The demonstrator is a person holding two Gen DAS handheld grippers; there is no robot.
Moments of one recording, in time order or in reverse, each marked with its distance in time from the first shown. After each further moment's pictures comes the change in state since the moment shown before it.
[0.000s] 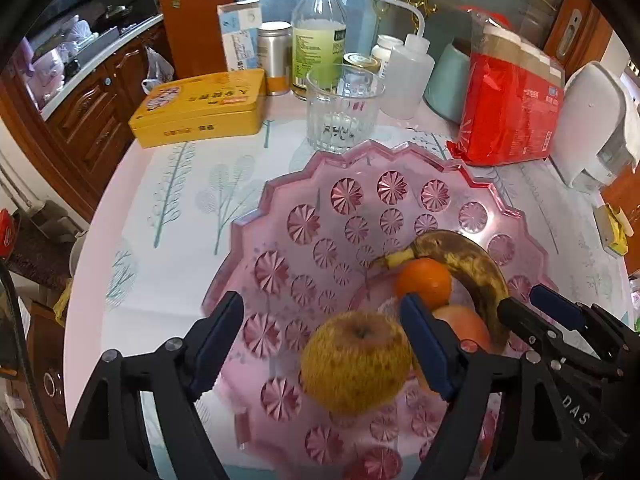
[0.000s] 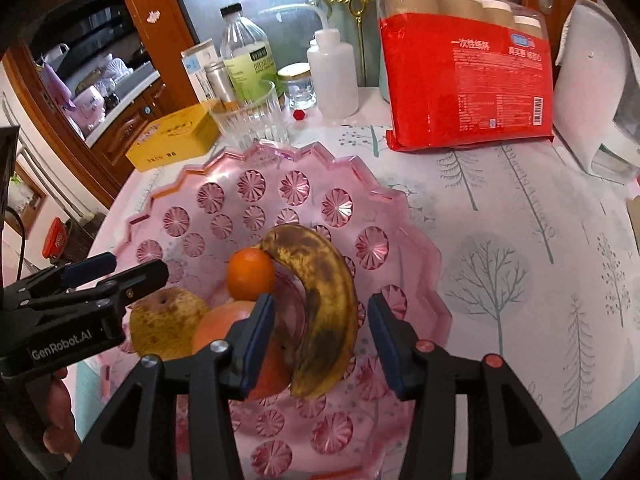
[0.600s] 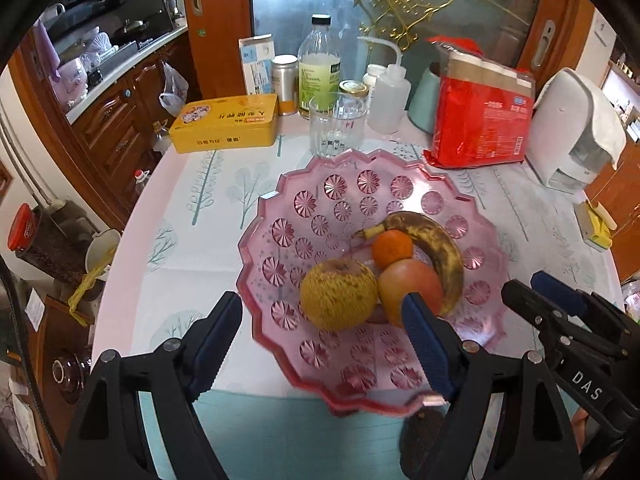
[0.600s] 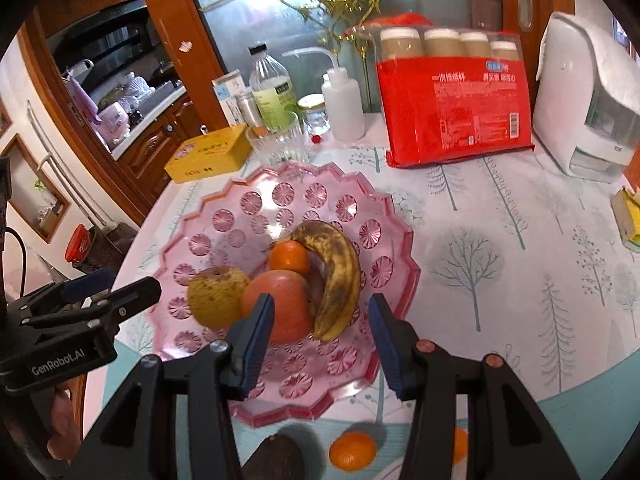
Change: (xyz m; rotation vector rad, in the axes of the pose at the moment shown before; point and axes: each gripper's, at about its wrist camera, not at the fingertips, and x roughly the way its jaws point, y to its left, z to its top) left arm -0.095 -0.016 -0.045 -0.005 -0.067 0.029; right arm -0.079 0.002 -0.027 -0.010 -0.085 0.056
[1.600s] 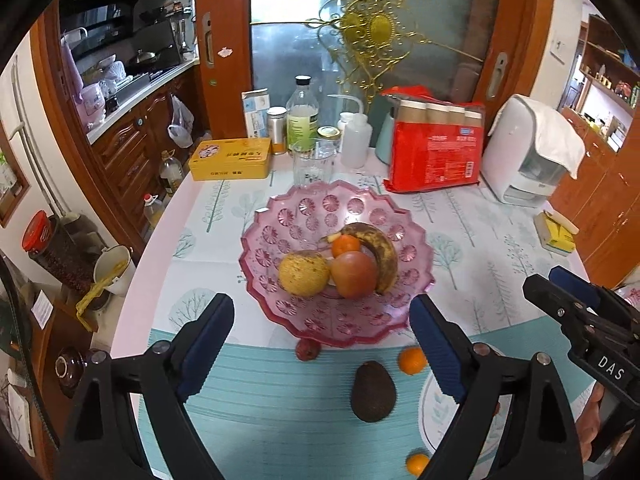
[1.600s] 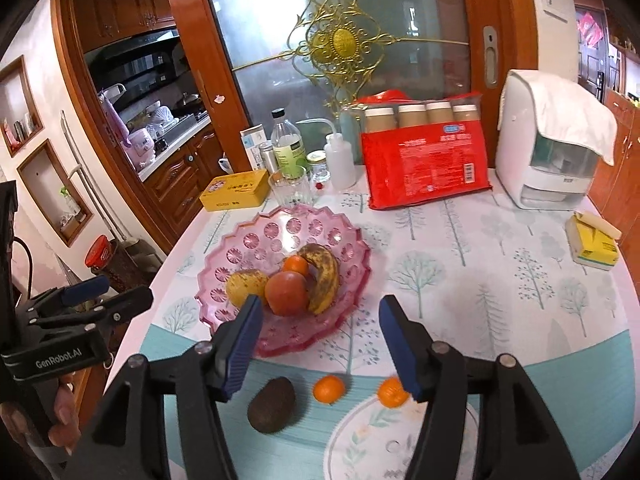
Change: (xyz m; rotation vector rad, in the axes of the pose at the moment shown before) left arm -0.132 -0.039 -0.049 -0.003 -0.134 -0.018; right arm -0.143 -0.025 -0.035 -0.033 -0.131 0.011
